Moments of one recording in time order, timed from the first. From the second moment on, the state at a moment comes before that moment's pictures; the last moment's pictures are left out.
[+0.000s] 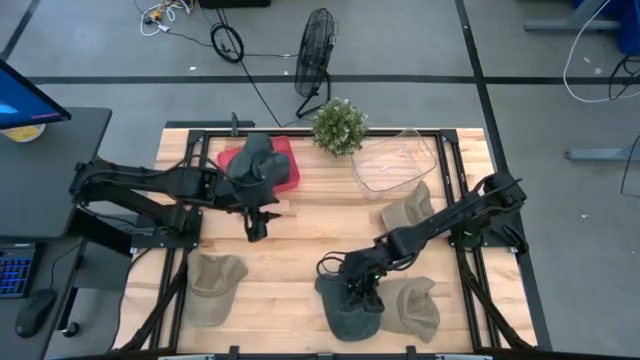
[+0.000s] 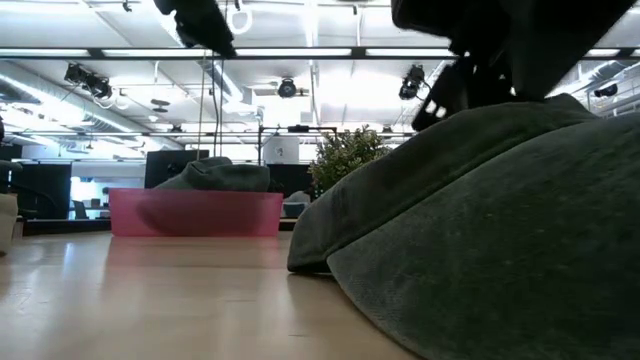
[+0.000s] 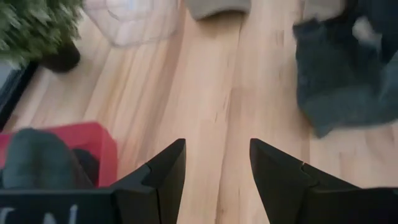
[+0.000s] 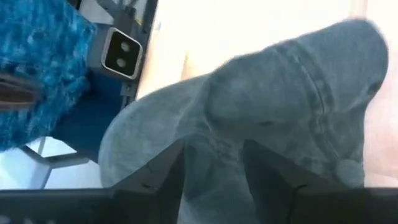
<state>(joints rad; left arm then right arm) -0.11 1.19 1.12 -0.74 -0.21 -0.20 0.40 1.75 1.07 -0.22 -0.33 0.39</state>
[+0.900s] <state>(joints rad) -0.25 1.35 1.12 -0.57 -0.21 -0.30 0.37 1.77 1.08 -0.18 -0.30 0.20</state>
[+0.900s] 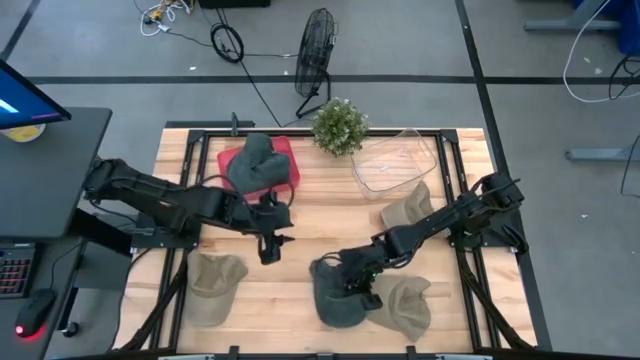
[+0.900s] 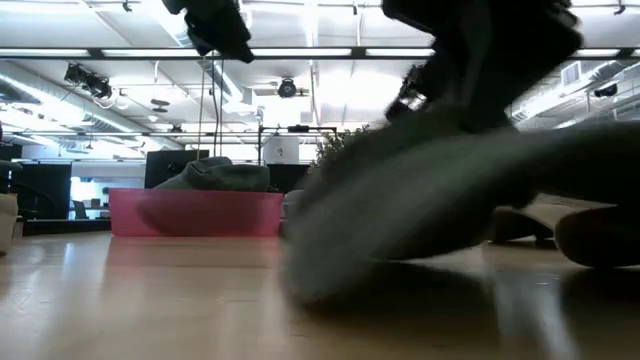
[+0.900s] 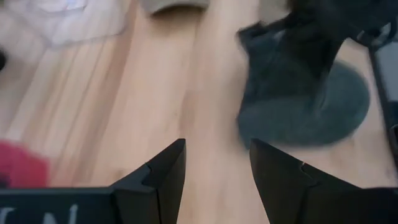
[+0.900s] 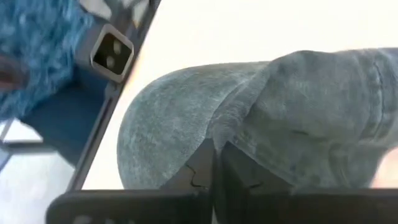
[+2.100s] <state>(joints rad) -0.29 1.61 1.12 -0.38 -0.11 0.06 0.25 1.75 1.17 -0.15 0.07 -0.25</state>
